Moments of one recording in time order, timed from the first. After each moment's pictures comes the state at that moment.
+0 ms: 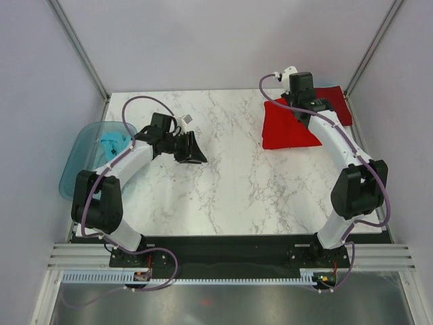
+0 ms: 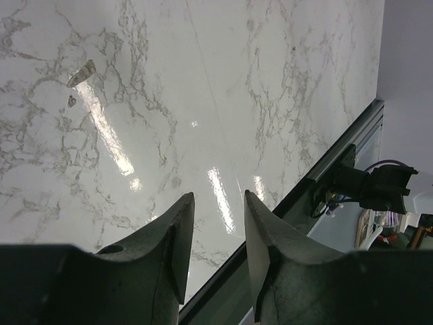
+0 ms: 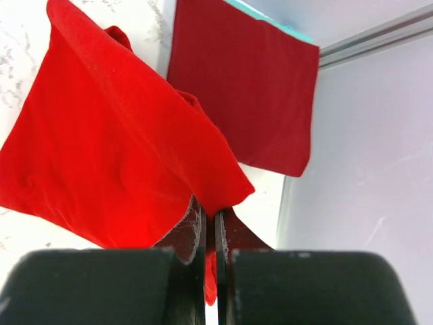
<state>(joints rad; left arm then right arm) -0.28 1.59 1.10 -0.43 0.67 -0.38 0.23 1.73 1.60 -0.51 0.39 -0.38</state>
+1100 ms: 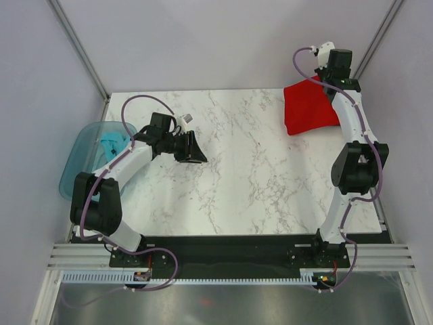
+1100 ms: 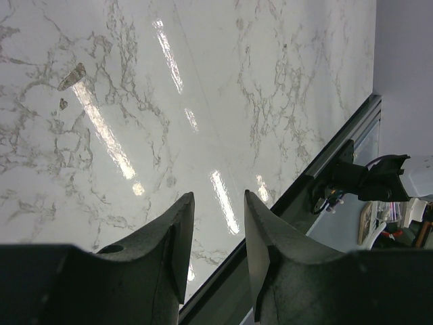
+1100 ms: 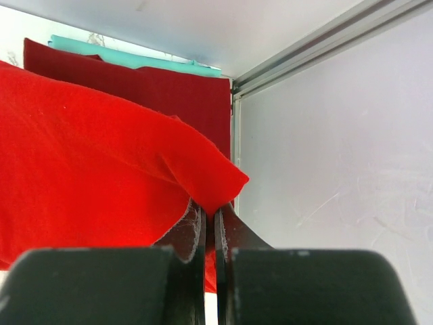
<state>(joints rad) -0.28 1.57 1.10 -0.43 0.69 -0.36 -0.05 2.01 1.98 -0.46 0.26 -0.50</state>
